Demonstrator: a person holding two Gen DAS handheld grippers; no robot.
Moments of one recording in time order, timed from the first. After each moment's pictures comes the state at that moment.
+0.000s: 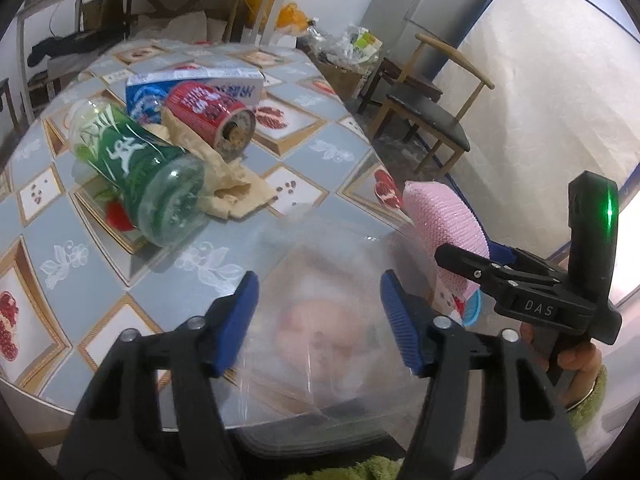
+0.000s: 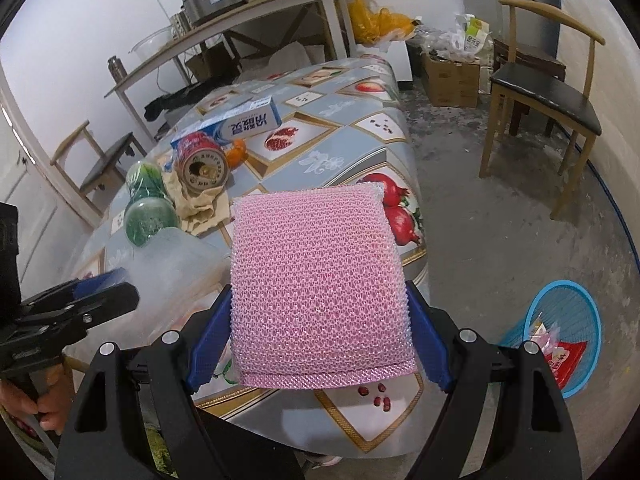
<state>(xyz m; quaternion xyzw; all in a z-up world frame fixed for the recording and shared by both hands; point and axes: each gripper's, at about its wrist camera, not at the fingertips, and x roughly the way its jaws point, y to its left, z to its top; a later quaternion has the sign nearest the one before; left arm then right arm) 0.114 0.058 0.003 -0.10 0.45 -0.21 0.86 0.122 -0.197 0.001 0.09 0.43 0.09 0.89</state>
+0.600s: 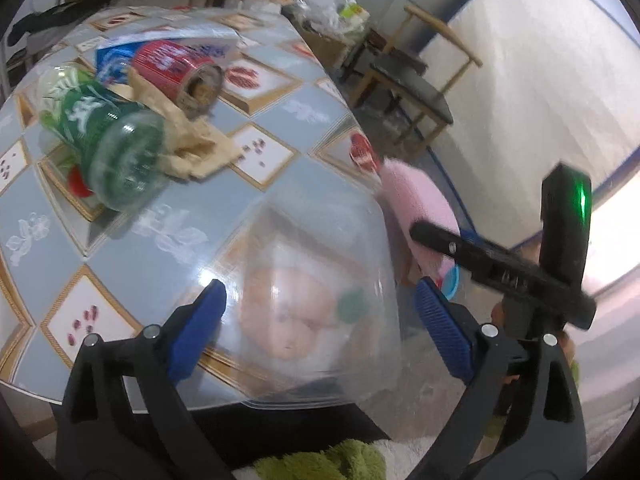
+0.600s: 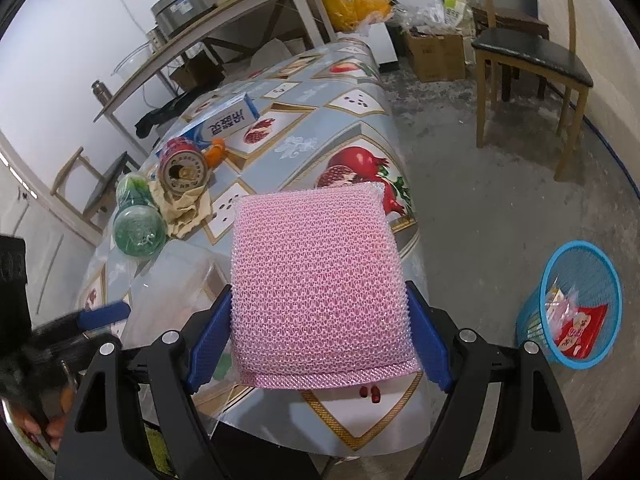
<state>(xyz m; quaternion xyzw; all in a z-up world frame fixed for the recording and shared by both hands) 0.114 0.037 -0.013 -0.09 0.50 -0.25 0.83 0.125 -0.220 -0.025 0.16 0.45 0.08 0.88</state>
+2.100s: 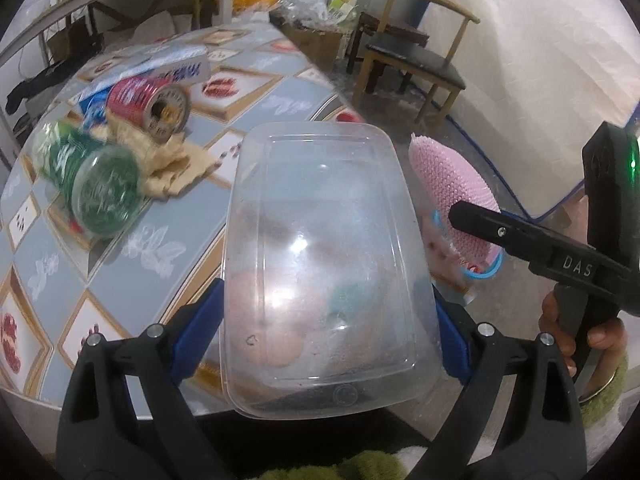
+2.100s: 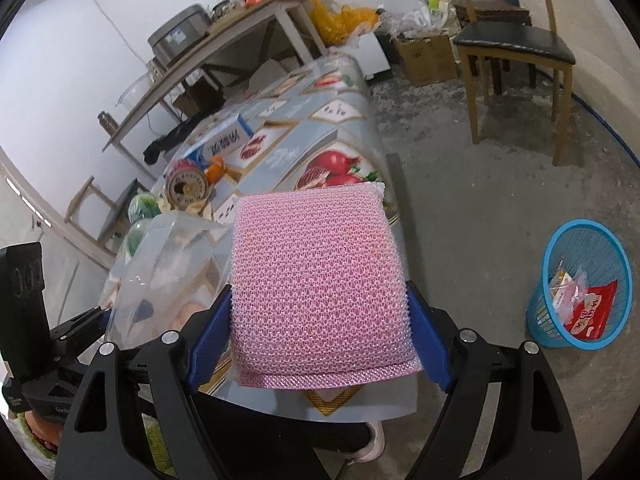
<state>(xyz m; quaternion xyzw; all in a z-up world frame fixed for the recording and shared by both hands) 0.099 -0.012 -0.010 0.02 0.48 -0.22 0.85 0.091 -0.256 -0.027 0.21 0.41 0.08 0.88</state>
